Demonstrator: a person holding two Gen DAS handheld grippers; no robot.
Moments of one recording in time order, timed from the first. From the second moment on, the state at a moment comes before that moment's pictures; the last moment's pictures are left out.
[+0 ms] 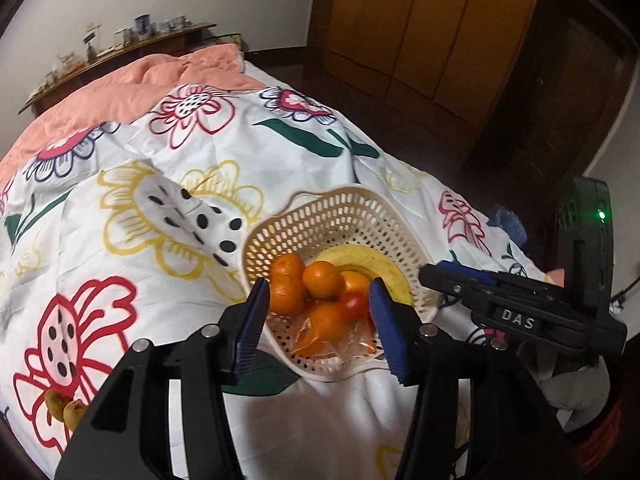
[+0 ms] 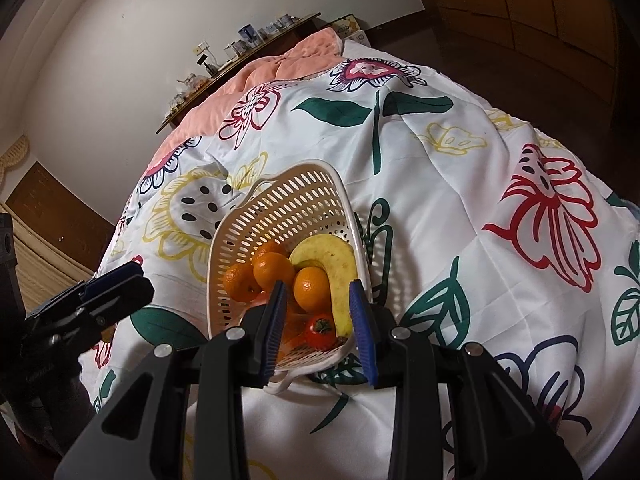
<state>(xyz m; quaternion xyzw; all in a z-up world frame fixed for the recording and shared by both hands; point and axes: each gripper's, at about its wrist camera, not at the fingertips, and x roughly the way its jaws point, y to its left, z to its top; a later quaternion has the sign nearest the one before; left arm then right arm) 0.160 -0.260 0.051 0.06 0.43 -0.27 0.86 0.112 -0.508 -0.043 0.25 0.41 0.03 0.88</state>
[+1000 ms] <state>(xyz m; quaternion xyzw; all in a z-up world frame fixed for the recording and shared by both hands) 0.151 -0.179 0.068 0.02 0.42 -0.18 0.89 0.109 -0.495 -0.033 0.24 0.40 0.05 0.88</state>
